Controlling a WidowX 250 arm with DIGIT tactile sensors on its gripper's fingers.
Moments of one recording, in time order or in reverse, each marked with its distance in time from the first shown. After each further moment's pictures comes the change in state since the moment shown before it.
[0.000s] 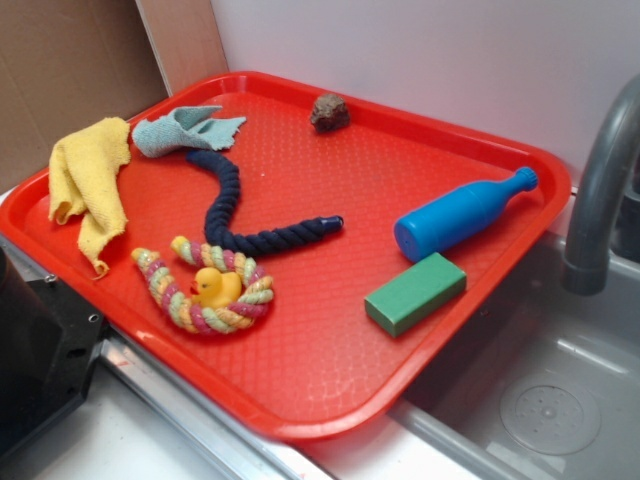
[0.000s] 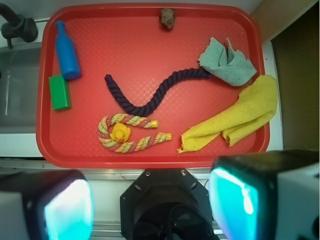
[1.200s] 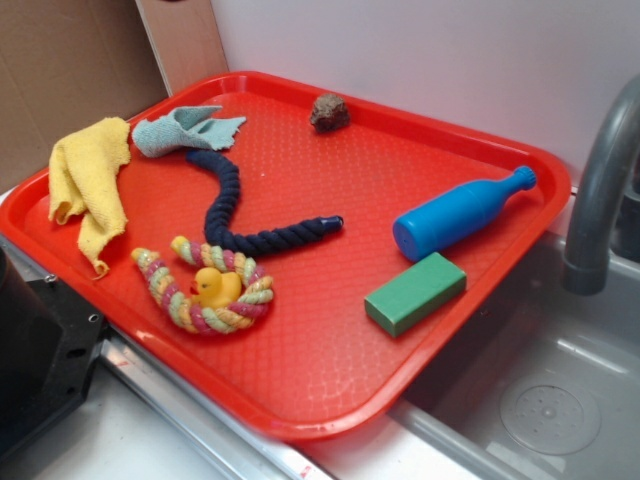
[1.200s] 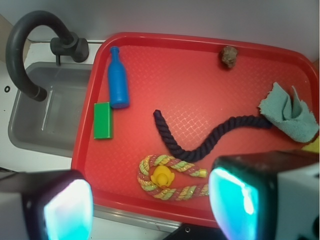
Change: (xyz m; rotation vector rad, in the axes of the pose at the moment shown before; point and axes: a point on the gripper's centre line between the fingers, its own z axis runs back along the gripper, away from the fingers) arm 0.046 -0.050 -0.027 -0.132 -0.110 -0.156
